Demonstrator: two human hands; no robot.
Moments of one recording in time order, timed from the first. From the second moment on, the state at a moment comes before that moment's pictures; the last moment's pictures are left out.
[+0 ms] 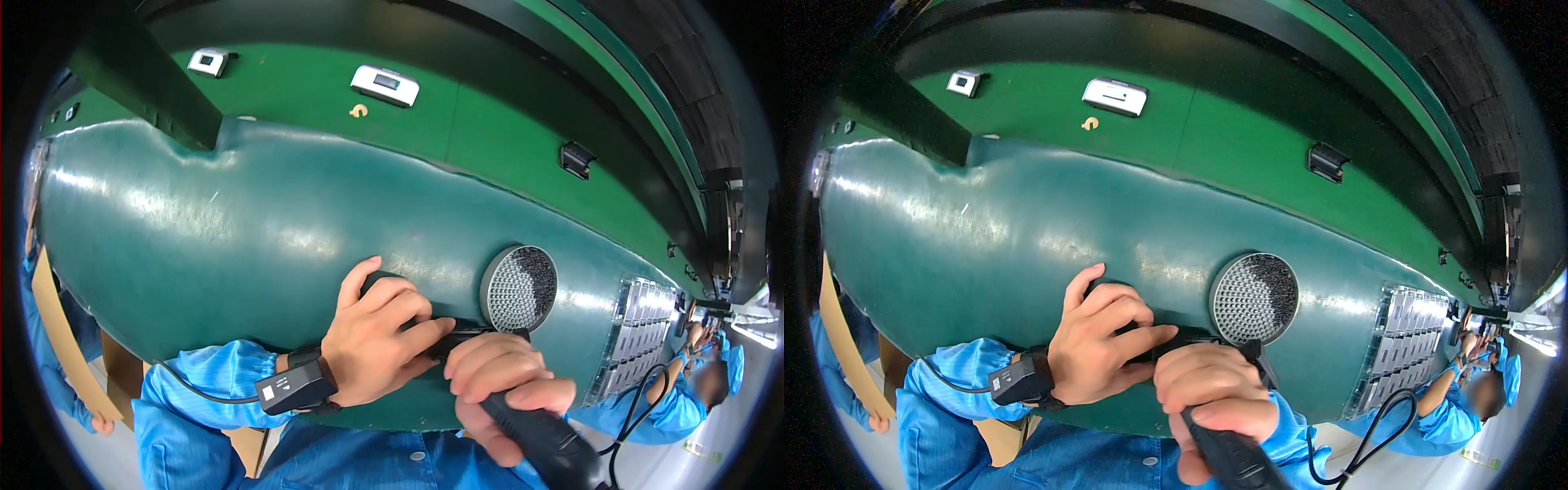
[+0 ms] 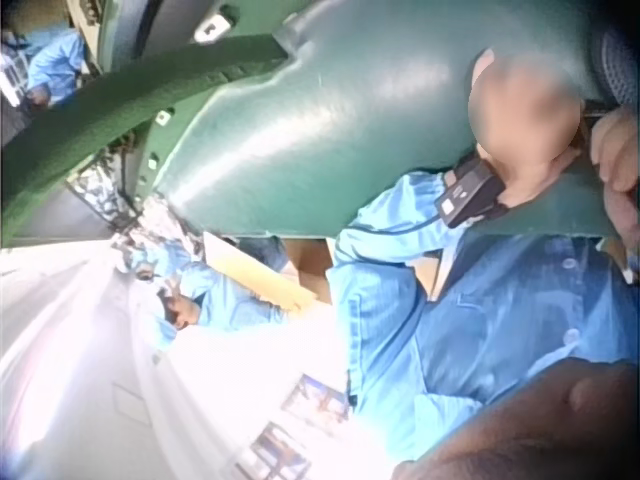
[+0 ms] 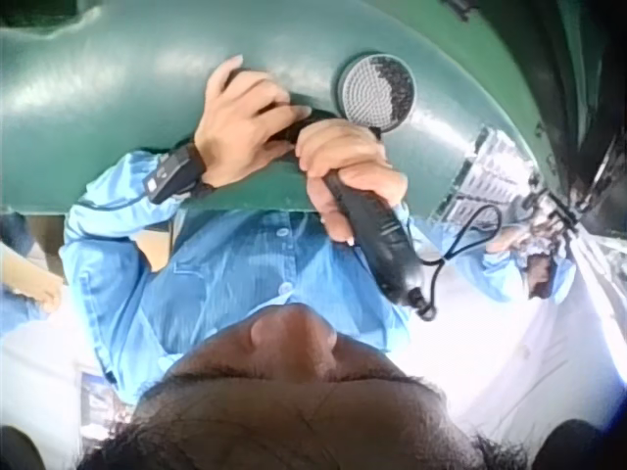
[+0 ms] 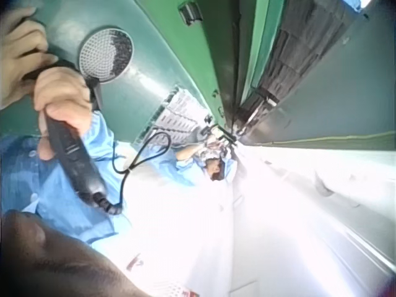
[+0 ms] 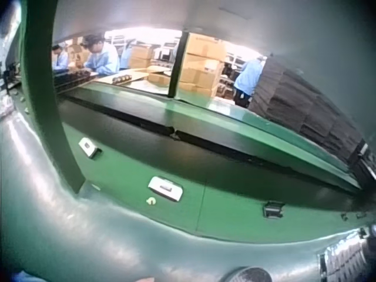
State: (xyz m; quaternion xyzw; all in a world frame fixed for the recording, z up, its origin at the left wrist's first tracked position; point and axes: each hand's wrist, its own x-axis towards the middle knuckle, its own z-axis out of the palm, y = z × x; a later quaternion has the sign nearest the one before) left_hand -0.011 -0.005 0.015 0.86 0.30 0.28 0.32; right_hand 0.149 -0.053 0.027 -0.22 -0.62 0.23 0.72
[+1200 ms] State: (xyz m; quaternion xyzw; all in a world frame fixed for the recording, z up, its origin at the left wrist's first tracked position) left_hand -0.006 -0.003 0.016 0.86 0.29 0.27 0.33; right_hand 0.221 -0.039 0.038 -0.34 -0.49 0.18 0.78
